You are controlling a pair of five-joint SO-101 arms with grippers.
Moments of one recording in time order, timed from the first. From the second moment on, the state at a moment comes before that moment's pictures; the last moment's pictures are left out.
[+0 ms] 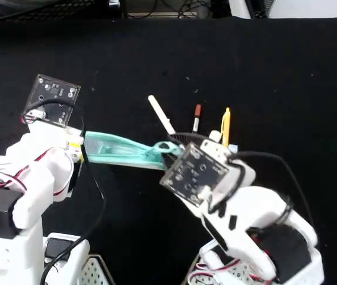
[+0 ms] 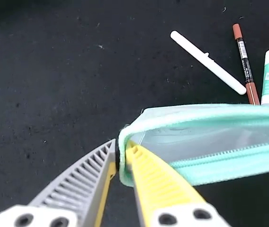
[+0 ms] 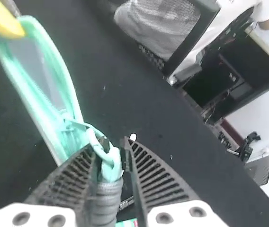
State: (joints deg) left arm 1.8 -50.3 14.1 97.5 -11.8; right arm -30.7 -70.4 30.3 73.5 27.9
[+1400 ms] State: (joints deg) left arm 1.4 -50.5 11.6 100.4 -11.7; right arm -30.9 -59.7 21.3 75.8 27.9
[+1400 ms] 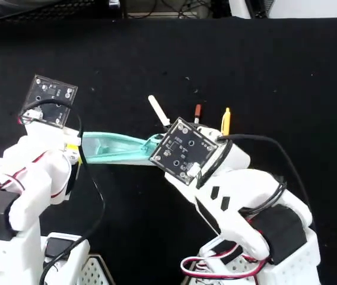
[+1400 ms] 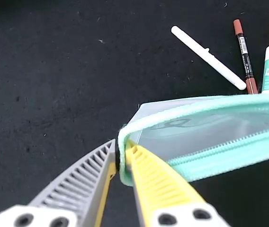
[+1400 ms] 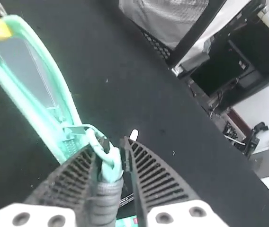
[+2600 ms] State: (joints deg) left arm 1.4 -49.7 12.4 98.9 -11.7; right arm -31.0 -61.1 20.9 79.8 27.9
